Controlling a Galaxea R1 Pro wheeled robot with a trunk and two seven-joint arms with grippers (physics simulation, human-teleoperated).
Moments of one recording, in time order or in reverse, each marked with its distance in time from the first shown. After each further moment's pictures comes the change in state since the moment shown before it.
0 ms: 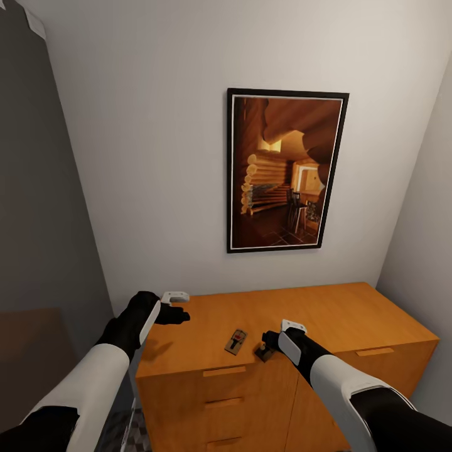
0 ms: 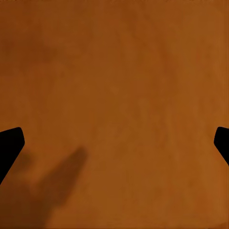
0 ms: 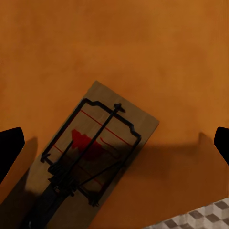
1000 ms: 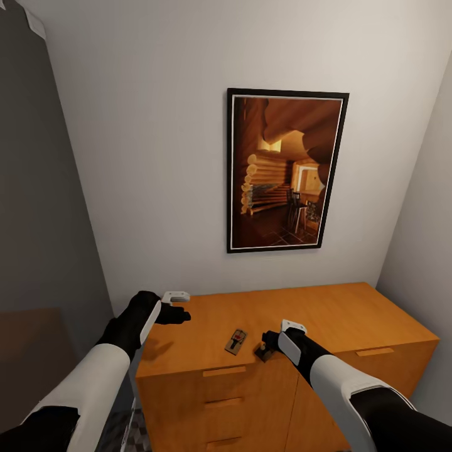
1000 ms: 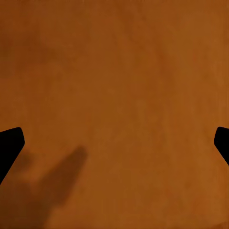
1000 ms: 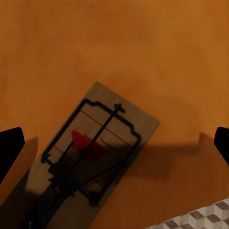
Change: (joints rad) left arm 0.000 -0.003 0.000 -0.002 0.000 -0.001 -0.003; right arm 0.000 0.001 -0.001 0.002 -0.001 -0.005 0.000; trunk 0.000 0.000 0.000
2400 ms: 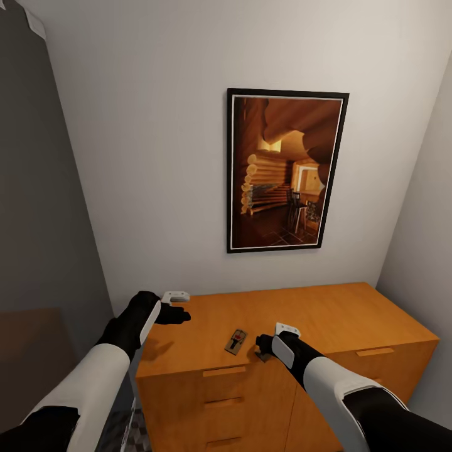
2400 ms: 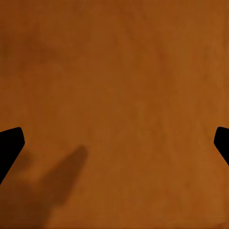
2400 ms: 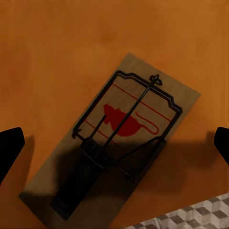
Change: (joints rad) left arm 0.000 0.001 0.002 0.002 0.000 0.000 -0.001; right arm 0.000 0.037 0.000 0.033 0.001 -0.025 -0.002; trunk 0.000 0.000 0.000
